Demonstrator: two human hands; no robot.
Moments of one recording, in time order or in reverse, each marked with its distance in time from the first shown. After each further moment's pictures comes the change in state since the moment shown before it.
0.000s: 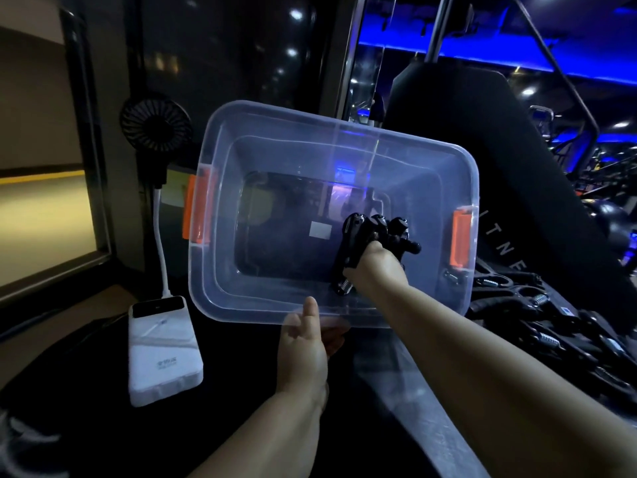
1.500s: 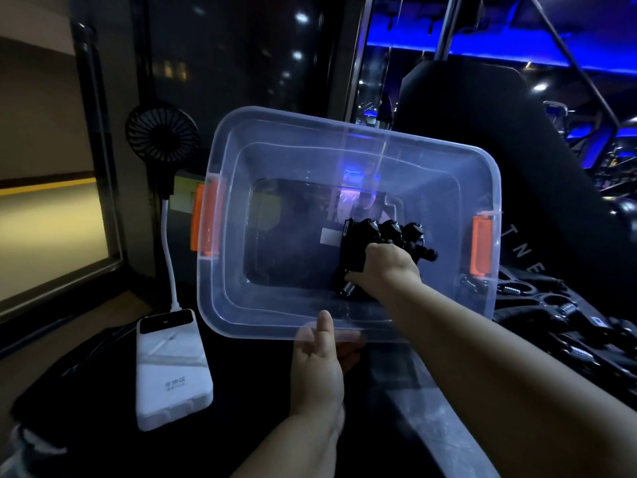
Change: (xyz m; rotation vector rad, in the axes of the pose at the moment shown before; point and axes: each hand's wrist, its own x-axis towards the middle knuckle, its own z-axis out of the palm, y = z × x) left_hand -0.005 0.005 0.000 0.014 -0.005 0.007; right_hand 0.026 -0.006 0.005 -0.367 0.049 -0.289
